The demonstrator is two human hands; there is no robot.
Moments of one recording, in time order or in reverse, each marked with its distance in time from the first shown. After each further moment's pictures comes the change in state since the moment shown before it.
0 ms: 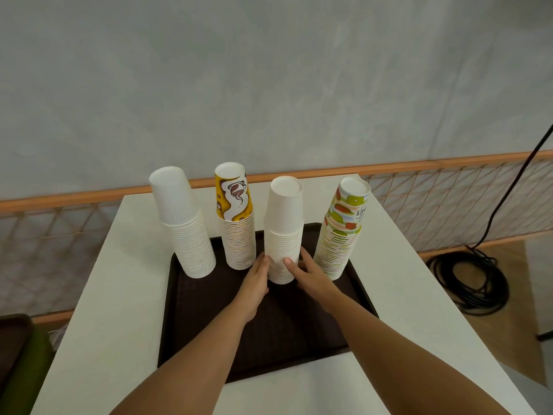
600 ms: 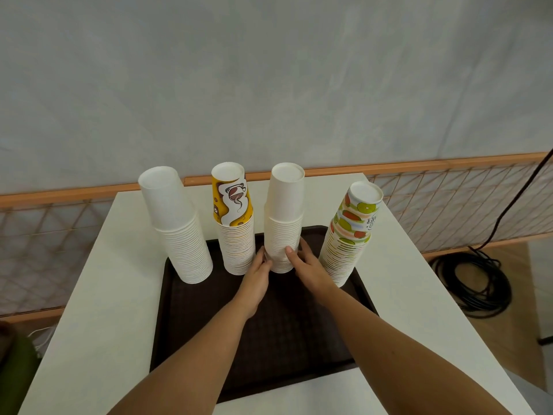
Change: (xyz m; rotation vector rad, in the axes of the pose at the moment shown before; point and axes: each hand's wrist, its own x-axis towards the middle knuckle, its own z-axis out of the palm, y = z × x) left_hand 0.038 0.001 -0.002 0.059 0.001 0.079; right_hand 0.045 0.002 0.001 0.046 0.063 0.030
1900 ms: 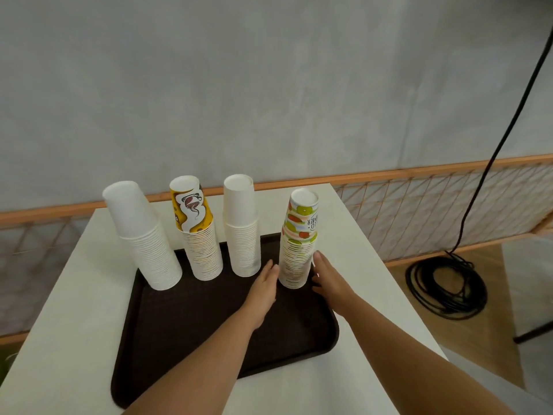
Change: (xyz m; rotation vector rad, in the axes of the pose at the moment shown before) left_hand -0.051 0.026 0.092 0.074 -0.027 -0.102; right_hand -0.065 0.000 -0.101 0.060 0.126 0.202
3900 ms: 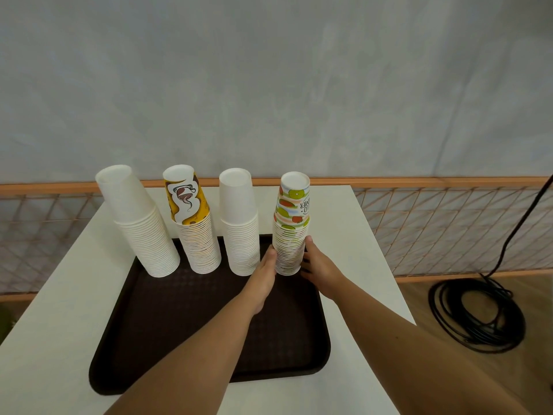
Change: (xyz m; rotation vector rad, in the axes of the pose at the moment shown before) left_hand 0.045 0.013 0.020 -0.043 0.096 0.007; right_hand 0.054 -0.025 -0.006 0.012 -0.262 -0.073
